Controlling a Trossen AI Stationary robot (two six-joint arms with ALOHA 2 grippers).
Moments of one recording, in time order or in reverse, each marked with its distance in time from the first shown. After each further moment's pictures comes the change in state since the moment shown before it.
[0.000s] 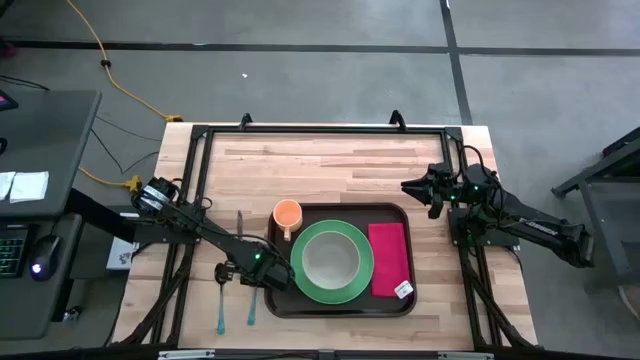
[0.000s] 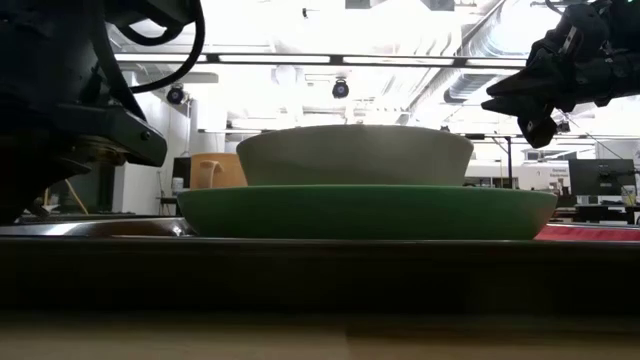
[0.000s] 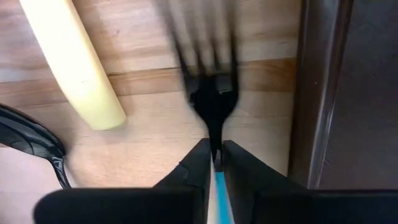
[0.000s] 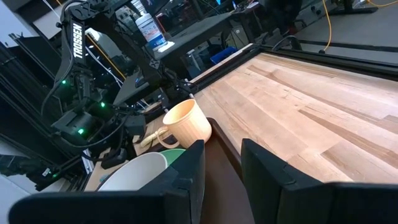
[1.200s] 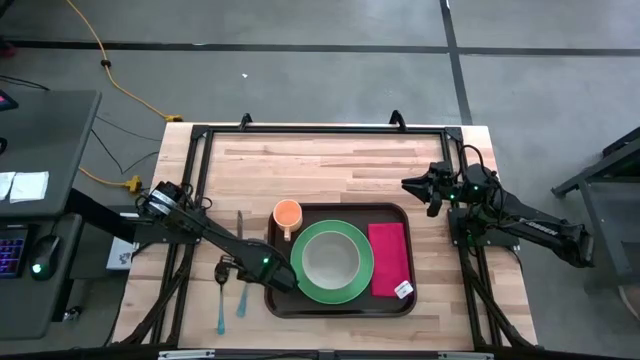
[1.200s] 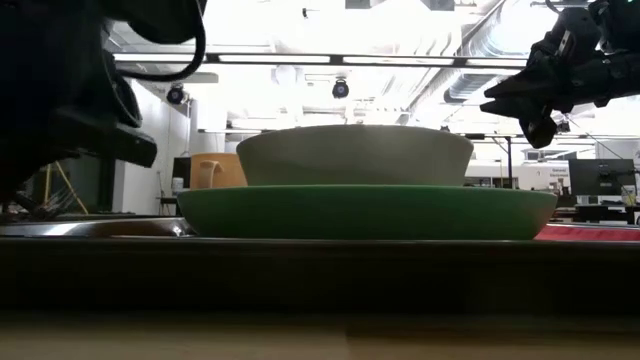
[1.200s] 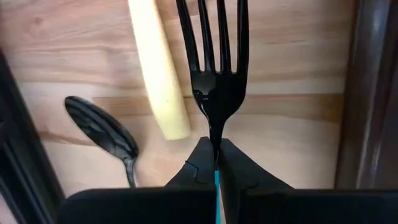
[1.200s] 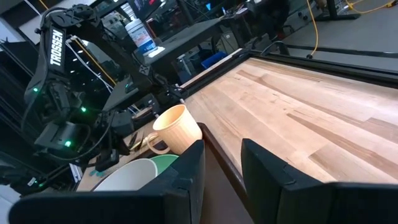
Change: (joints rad) left arm -0.002 0.026 0.153 -0.294 -0.024 0.017; right arm 0.000 0.000 0.000 0.000 0.048 0.000
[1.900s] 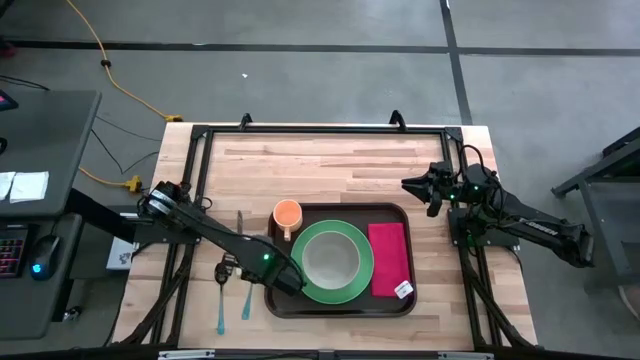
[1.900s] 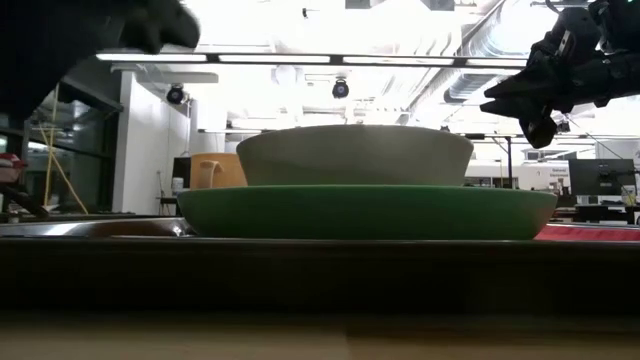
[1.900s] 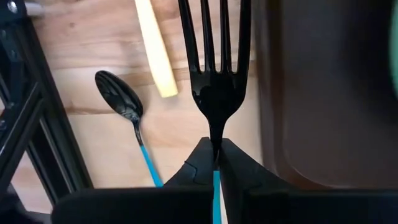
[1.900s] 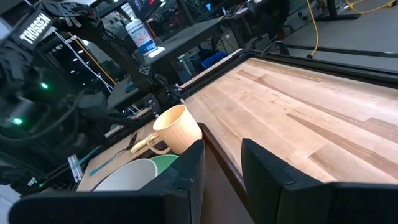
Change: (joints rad) left arm 0.000 -0.004 0.320 -0.280 -0.049 0.014; right arm 0.000 0.000 0.000 0.000 0.000 0.000
